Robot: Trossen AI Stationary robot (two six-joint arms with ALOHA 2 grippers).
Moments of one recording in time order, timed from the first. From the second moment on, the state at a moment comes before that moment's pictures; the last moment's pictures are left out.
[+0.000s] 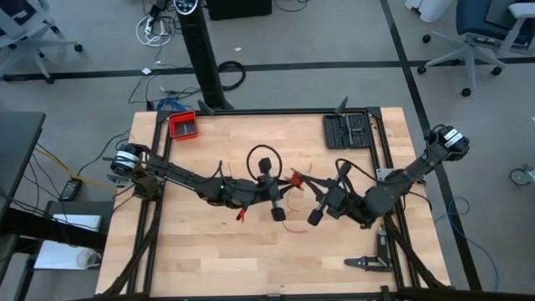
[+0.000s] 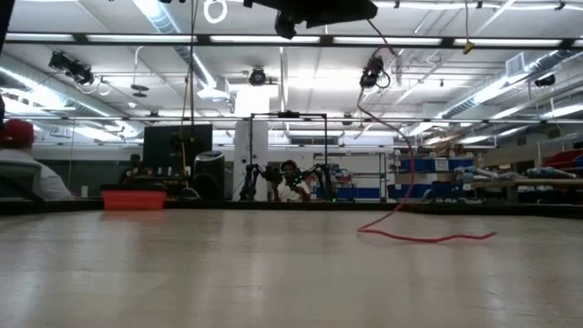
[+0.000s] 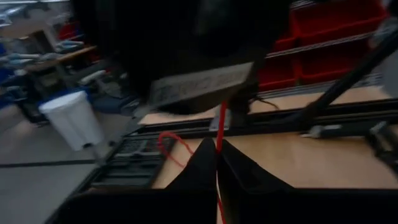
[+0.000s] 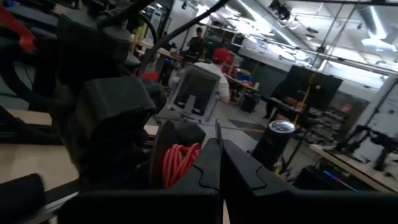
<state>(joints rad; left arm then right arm) -0.24 1.76 1.13 0.53 -0.55 0.18 0.64 1.34 0.87 0.73 1.20 -0.60</state>
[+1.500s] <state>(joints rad) -0.22 1.74 1.12 0.34 -0.61 0.17 0.71 1.27 0.87 0.75 1.12 -0.56</state>
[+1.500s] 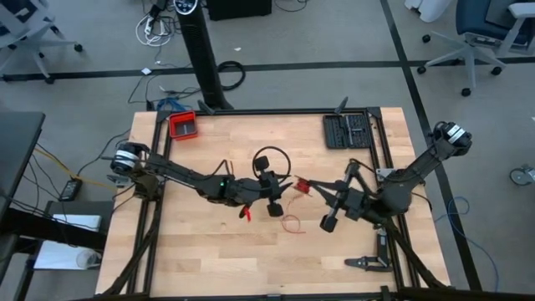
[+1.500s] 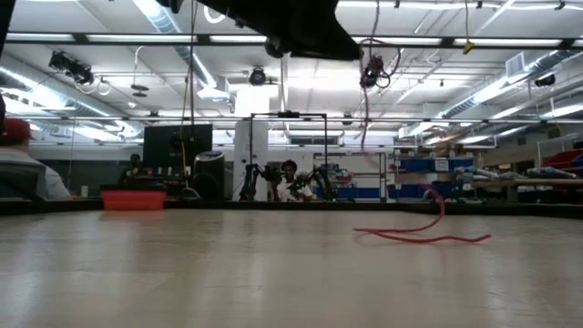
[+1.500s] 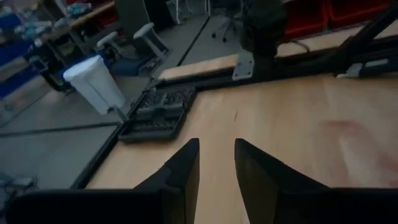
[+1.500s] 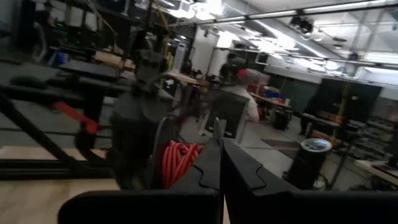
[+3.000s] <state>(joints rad) -0.09 1.62 0.92 0.67 -0.09 0.05 0.40 1.06 0.61 0.33 0.55 0.00</state>
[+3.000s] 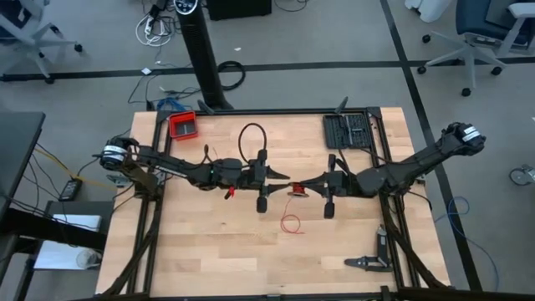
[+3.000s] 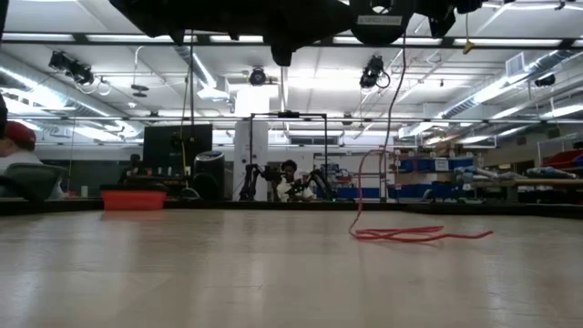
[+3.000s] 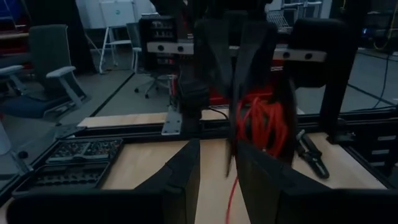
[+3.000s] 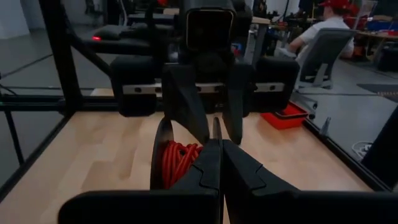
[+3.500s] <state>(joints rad) -0.10 1.63 0.92 0.70 -0.09 0.04 0.37 1.10 0.59 0.49 0.46 -0.02</state>
